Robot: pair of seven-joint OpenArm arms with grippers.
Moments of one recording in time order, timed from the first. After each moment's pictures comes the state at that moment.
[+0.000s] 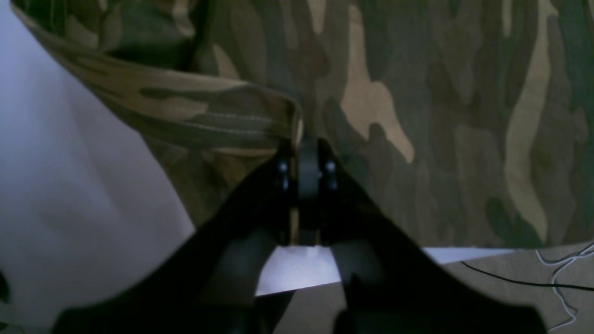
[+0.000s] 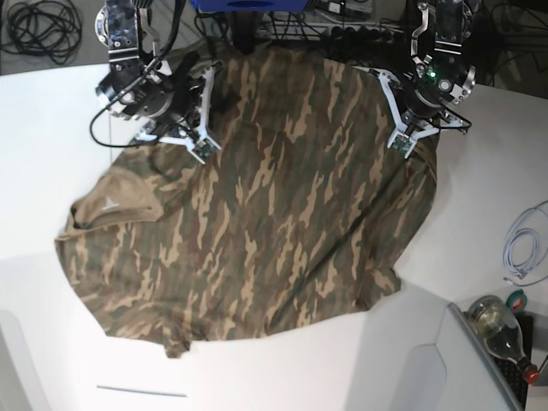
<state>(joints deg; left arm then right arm) 21.3 -12.5 -6.7 89.6 14.0 -22.7 37.8 -17.8 -5.6 1.2 92.5 -15.1 40.3 -44.4</state>
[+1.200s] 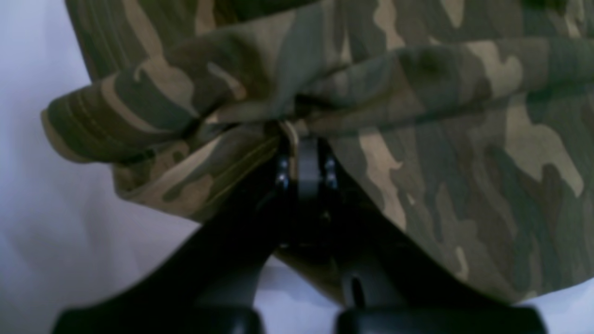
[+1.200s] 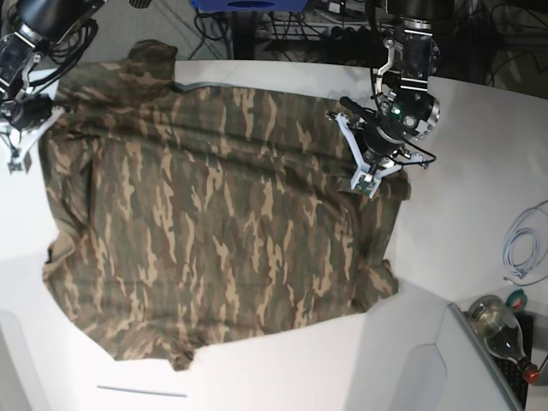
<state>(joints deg) 11.4 -5.9 -2.9 80.2 13.0 -21.7 32.6 -4.1 0.7 47.3 81.5 -14.9 40.7 -52.0</state>
